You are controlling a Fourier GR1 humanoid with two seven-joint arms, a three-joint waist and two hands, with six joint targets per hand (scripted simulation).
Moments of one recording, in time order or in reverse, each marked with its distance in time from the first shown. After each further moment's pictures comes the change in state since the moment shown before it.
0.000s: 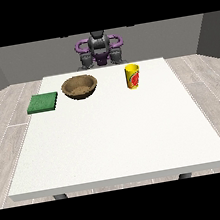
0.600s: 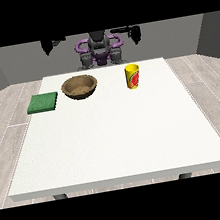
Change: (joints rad) left arm -0.137 -0.028 -0.017 0.211 -0.120 0.064 -0.389; right arm -0.073 -0.020 -0.092 0.172 -0.041 0.137 -0.363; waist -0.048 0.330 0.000
